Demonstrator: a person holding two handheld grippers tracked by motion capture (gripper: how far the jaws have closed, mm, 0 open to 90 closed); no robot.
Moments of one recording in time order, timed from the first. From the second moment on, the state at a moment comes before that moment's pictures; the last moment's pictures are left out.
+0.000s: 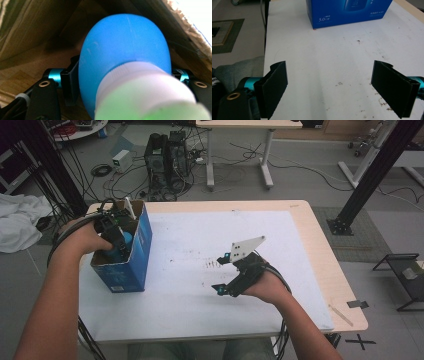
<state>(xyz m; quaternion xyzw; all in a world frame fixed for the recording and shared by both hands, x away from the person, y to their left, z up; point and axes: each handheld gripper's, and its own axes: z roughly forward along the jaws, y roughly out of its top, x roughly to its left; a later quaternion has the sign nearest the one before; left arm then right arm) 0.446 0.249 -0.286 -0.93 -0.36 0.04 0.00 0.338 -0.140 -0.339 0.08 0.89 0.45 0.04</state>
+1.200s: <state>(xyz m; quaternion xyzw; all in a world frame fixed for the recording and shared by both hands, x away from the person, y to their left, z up) 0.430 0.247 -0.240 -0.93 -0.37 0.02 0.01 0.338 -0.148 -0.332 0.07 0.88 0.46 0.04</state>
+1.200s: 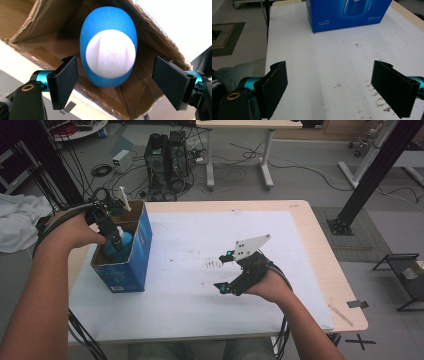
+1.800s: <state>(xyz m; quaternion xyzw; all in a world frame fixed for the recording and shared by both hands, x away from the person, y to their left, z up) 0.407 0.232 -0.193 -0.93 -0.36 0.00 -0.01 0.337 -0.157 -0.313 0.08 0.89 0.44 0.05</state>
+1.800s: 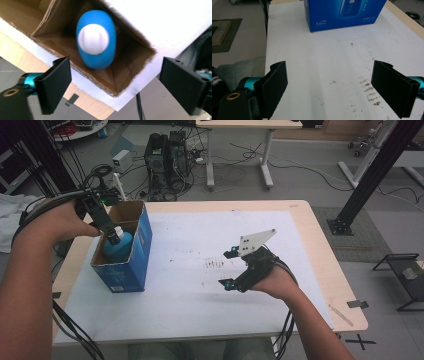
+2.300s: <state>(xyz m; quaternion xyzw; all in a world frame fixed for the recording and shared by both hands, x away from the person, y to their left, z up) 0.395 0.177 -0.182 -0.97 -0.23 -0.01 -0.02 0.341 -0.168 -0.302 0.09 0.91 0.41 0.05</state>
